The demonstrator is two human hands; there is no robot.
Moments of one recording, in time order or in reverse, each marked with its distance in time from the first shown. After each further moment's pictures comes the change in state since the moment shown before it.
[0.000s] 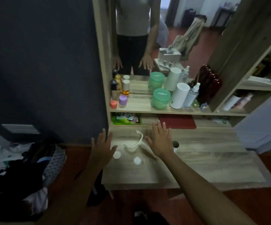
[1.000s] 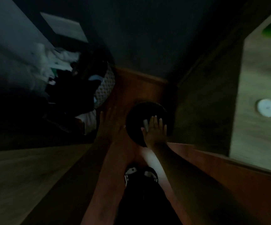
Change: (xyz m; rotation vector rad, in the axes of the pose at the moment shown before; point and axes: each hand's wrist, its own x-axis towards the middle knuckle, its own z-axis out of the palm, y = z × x) left_hand -0.080 -0.360 0.290 -0.019 -0.269 -0.196; right_hand -0.050 -0.306 0.435 0.139 -0.582 -0.071
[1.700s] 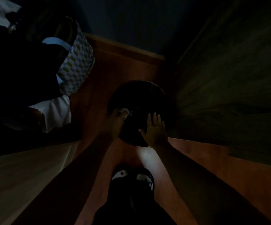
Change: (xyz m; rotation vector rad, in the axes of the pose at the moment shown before) left_hand 0.103 0.032 0.188 -0.290 -0.092 0.022; right_hand 0.115 0.110 0.161 -0.112 0.052 -0.024
